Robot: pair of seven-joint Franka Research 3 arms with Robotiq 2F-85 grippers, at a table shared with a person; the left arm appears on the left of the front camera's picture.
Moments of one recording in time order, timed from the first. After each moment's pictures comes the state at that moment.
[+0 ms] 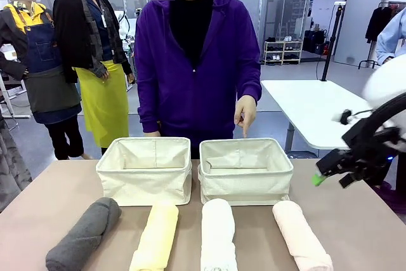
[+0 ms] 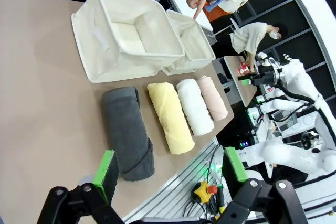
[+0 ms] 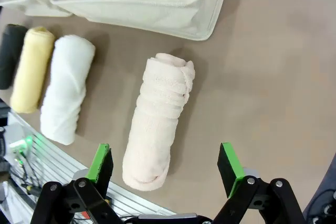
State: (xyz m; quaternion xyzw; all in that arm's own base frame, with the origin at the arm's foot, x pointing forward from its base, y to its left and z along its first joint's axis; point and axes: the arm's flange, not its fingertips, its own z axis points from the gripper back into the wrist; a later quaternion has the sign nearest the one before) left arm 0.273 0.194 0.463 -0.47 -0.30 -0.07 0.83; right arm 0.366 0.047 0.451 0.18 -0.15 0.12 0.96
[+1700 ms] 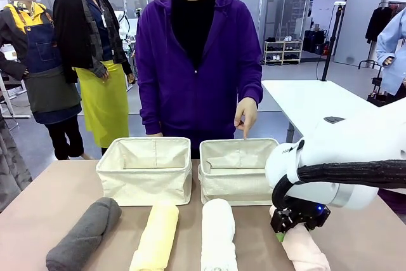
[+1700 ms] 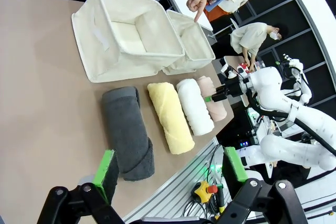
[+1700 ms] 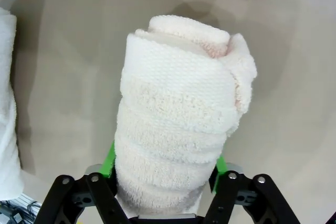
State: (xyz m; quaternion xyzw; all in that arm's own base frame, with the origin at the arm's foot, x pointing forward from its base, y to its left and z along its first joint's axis) left arm 0.274 0.194 0.463 -0.47 -0.30 -0.07 0.83; right arm 0.376 0.151 0.314 0.05 -0.06 0.12 0.99
